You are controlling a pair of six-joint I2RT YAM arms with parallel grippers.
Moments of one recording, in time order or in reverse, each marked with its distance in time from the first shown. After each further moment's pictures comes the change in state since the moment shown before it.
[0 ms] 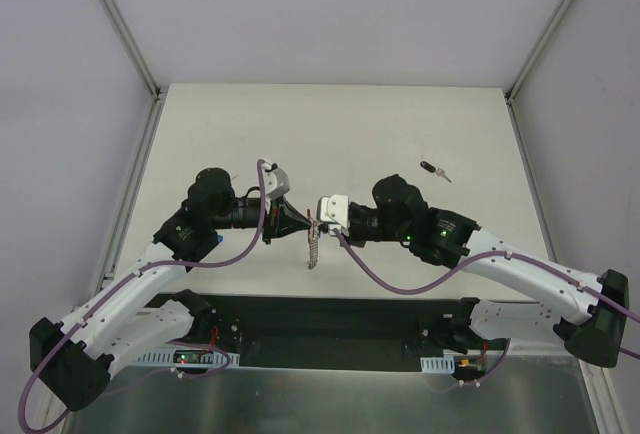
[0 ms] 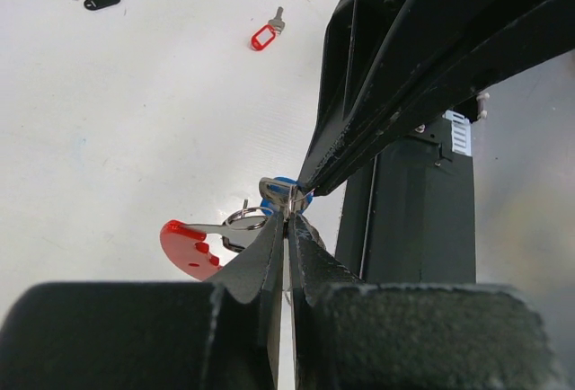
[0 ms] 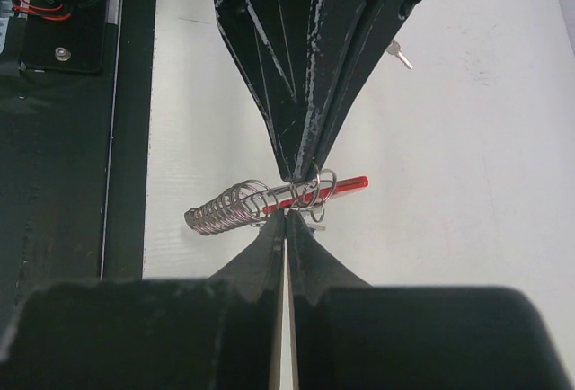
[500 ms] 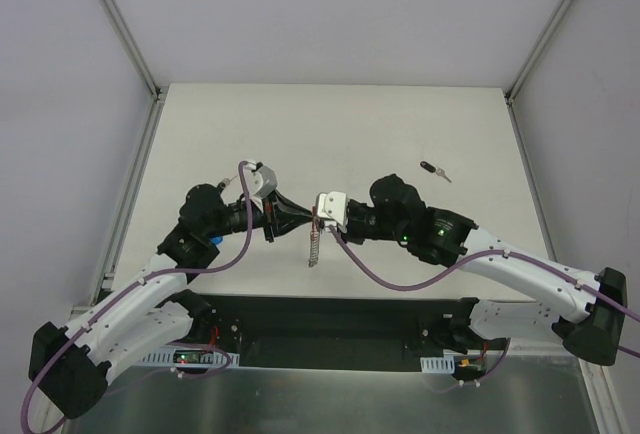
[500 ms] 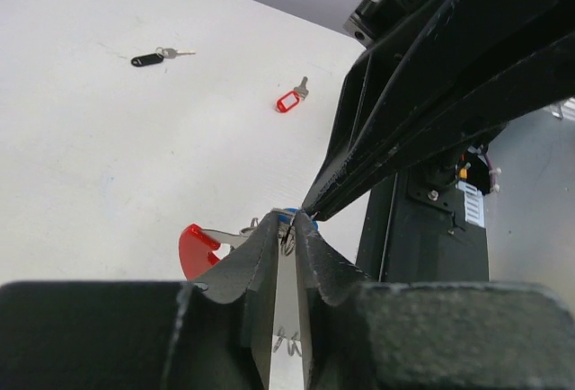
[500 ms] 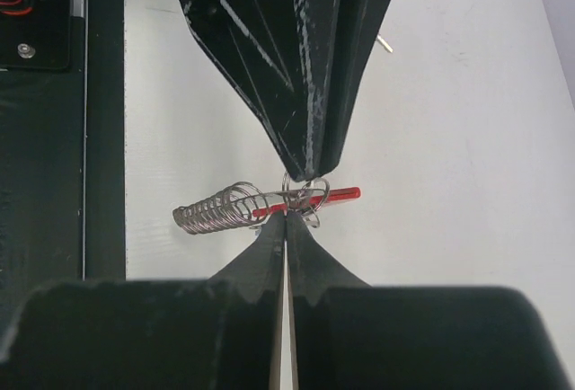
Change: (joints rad) left arm 0.000 -0.062 -0.147 0.307 -0.092 -0.190; right arm 0.006 0.016 0.011 0.014 0.066 0.006
